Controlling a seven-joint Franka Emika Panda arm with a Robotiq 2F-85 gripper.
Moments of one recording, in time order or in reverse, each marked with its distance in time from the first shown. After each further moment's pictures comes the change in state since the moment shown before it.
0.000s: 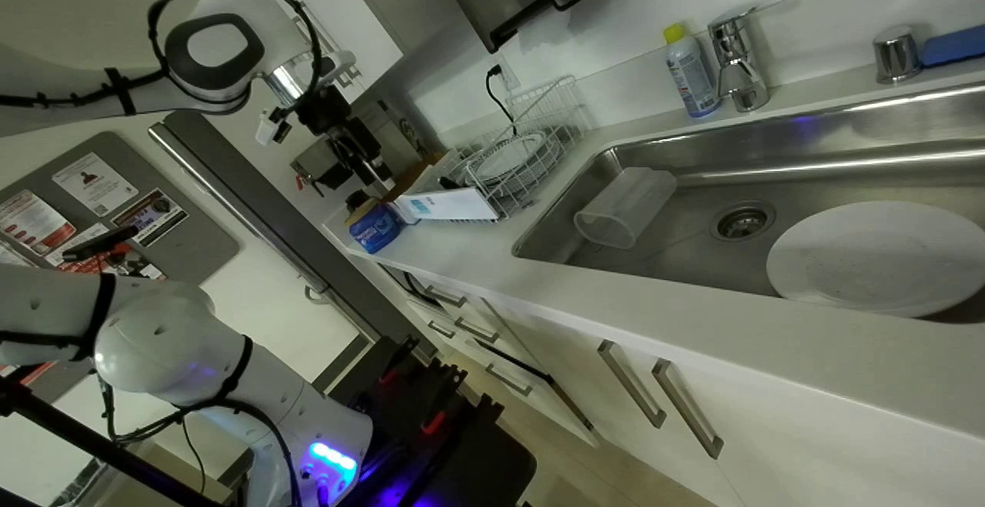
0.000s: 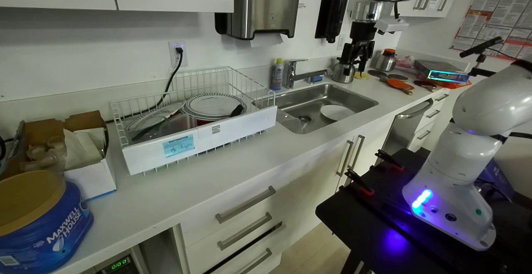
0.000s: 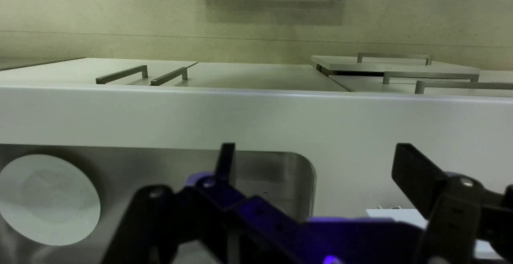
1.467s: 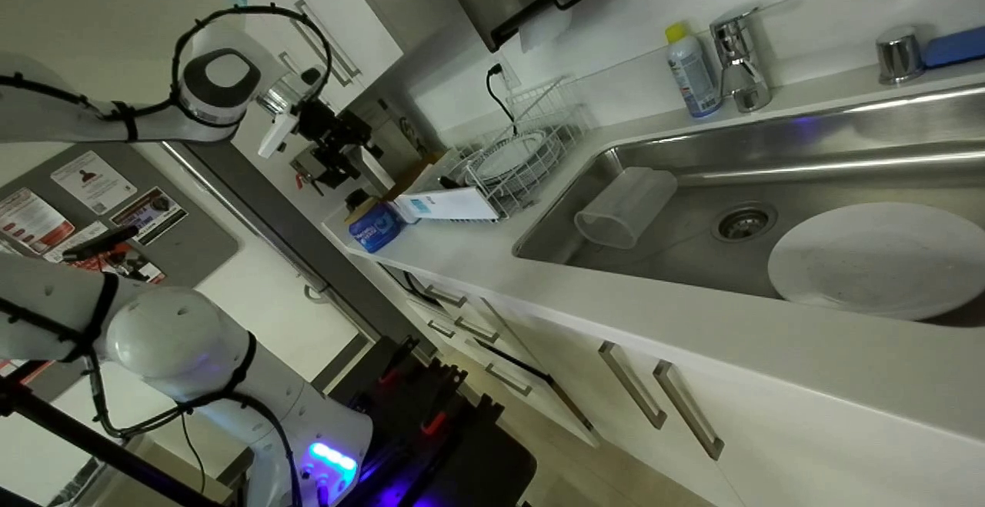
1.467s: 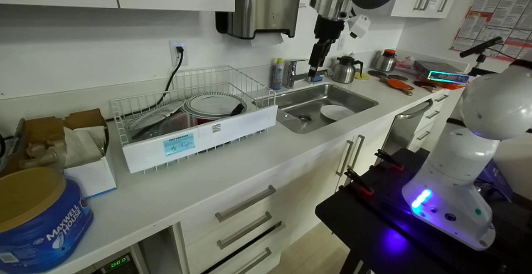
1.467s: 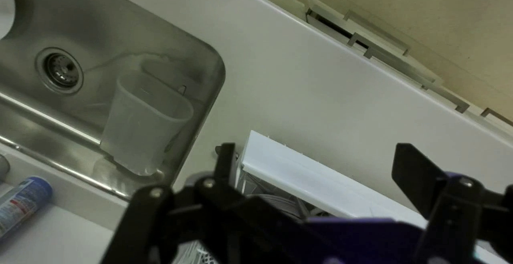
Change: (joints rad) arm 0.214 0.076 0.171 0.045 -0.020 0.226 -0.079
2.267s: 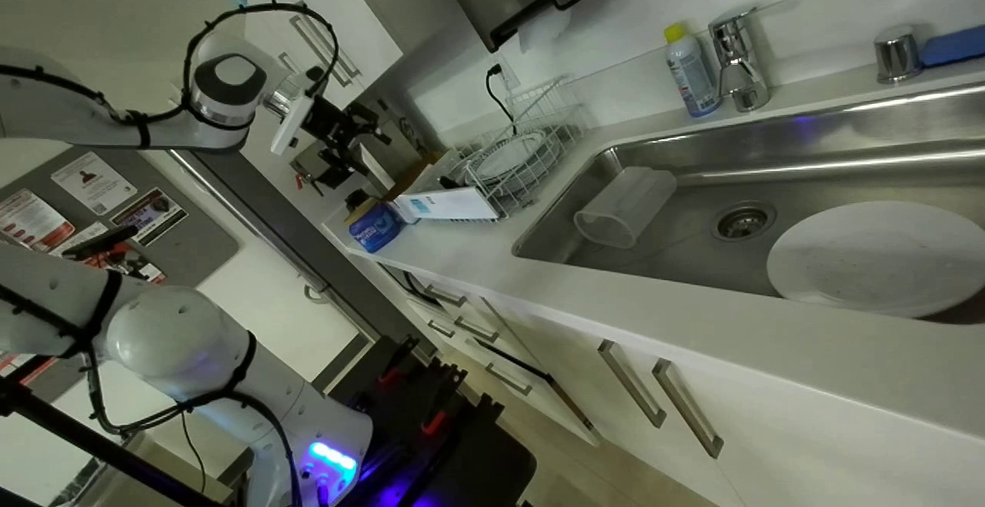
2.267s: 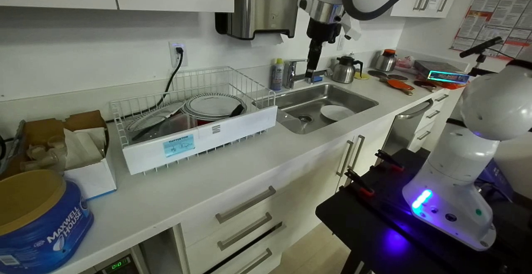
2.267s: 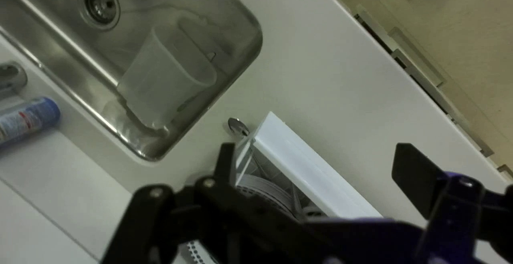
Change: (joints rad) arm 0.016 0.061 0.020 0.028 -0.161 0.070 -0.143
